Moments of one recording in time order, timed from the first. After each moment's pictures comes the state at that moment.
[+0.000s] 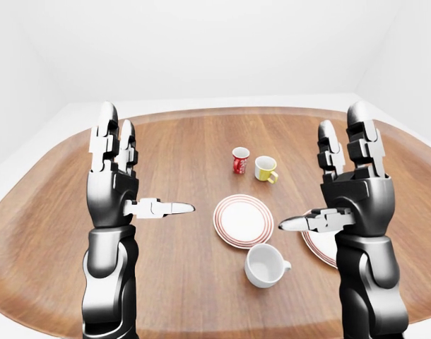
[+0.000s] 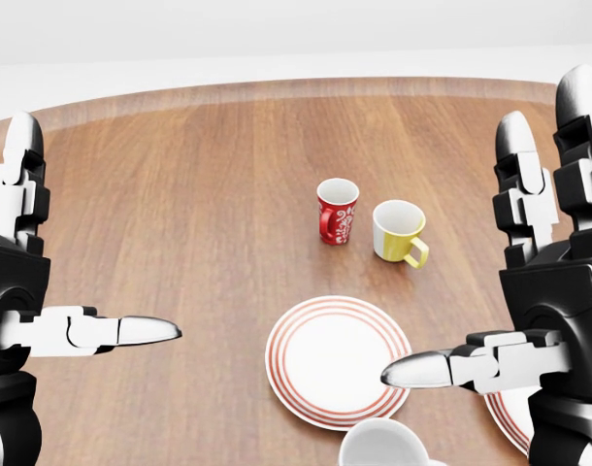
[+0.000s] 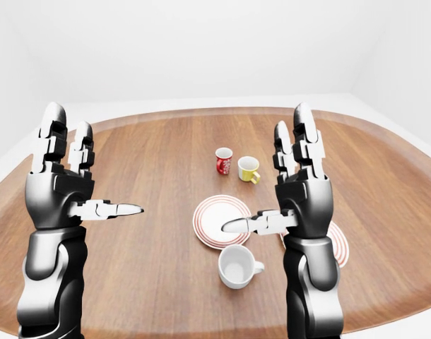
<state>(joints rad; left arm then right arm) -0.09 0.06 0.11 -0.58 -0.10 0.09 -0.05 0.00 -0.05 -0.13 -0.69 0.25 0.09 0.13</state>
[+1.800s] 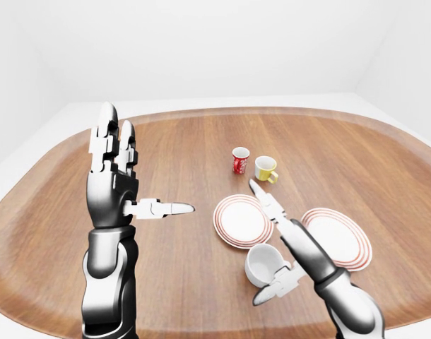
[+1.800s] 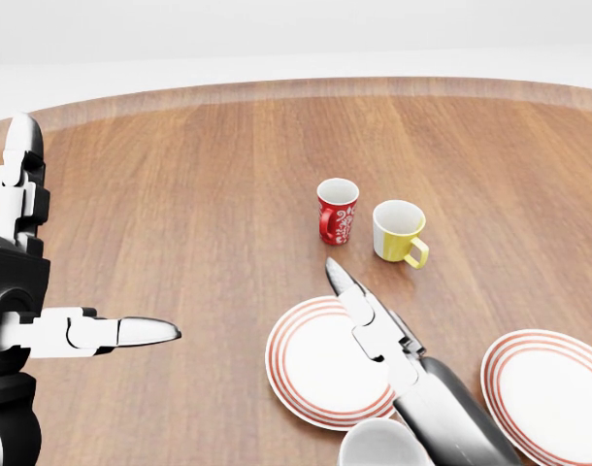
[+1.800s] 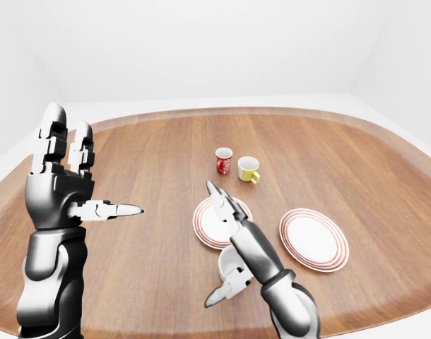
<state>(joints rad) -0.09 0.06 0.11 -0.58 -0.10 0.09 -0.05 0.33 -0.09 0.13 -0.77 -0.41 0.09 0.50</state>
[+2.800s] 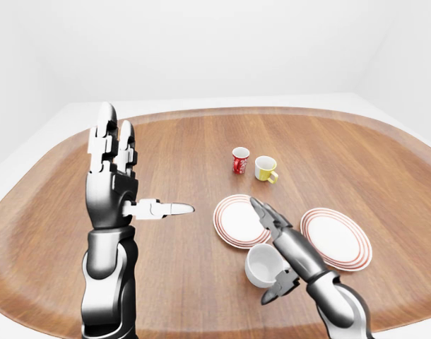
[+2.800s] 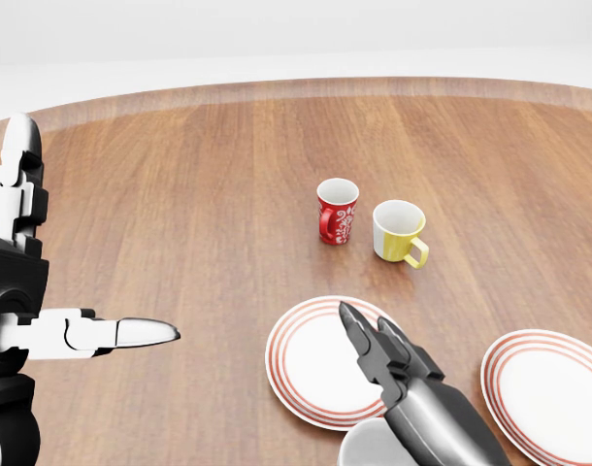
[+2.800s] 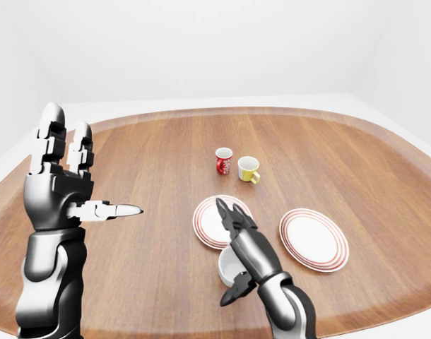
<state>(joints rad) -0.09 0.06 0.11 -0.59 -0.10 0.09 -0.05 0.35 -0.09 0.13 -0.64 -0.75 0.09 0.51</state>
